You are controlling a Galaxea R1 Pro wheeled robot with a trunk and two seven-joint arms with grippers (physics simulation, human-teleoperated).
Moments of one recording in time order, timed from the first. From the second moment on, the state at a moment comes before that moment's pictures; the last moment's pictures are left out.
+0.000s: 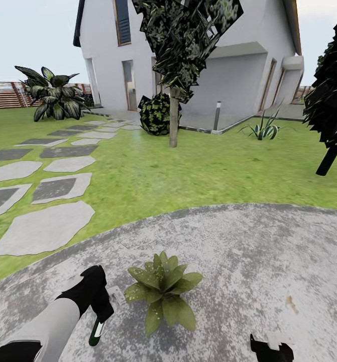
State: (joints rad) left arm -0.75 0.02 0.00 -0.46 -1.16 0.64 -1.04; right arm -0.44 -0.11 -0.49 -0.10 0.41 -0.41 -0.11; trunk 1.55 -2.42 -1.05
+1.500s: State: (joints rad) left arm -0.75 0.01 -0.01 -0.46 -1.16 0.64 -1.05; right arm -0.44 -0.11 -0.49 -0.10 0.41 -0.41 -0.11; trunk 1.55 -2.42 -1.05
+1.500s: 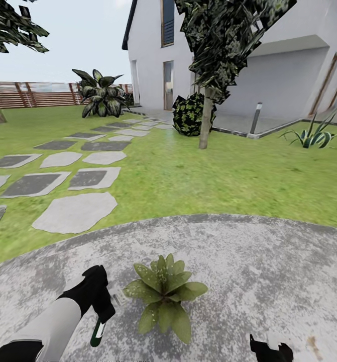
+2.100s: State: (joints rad) left arm -0.76 0.00 -0.01 -0.47 -1.18 0.65 -1.15; right arm -0.44 -0.11 -0.49 -0.10 0.41 -0.41 -0.11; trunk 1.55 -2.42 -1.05
